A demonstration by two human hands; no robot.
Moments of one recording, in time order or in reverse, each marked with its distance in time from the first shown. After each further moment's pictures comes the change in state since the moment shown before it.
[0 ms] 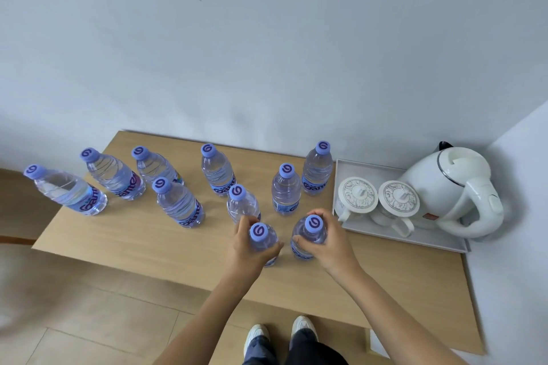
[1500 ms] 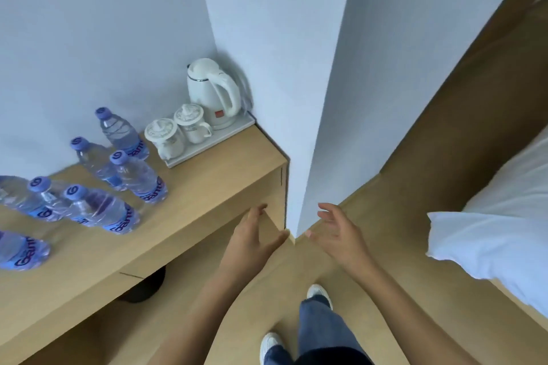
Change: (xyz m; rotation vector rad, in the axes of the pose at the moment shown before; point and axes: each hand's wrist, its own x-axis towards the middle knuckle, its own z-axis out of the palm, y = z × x) left_hand -0.300 0.071 0.087 0.328 -0.885 0.425; right_hand -0.430 0.069 -0.092 0.224 0.634 0.477
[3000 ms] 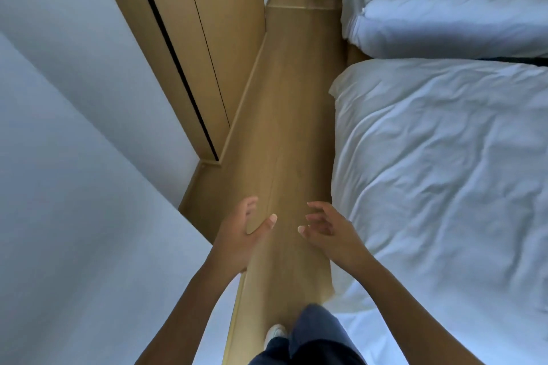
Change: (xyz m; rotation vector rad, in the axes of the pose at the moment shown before) left_hand 0.538 0.537 0.503 0.072 -0.619 0.365; right_hand 0.354 0.132 -0.692 0.223 0.601 0.265
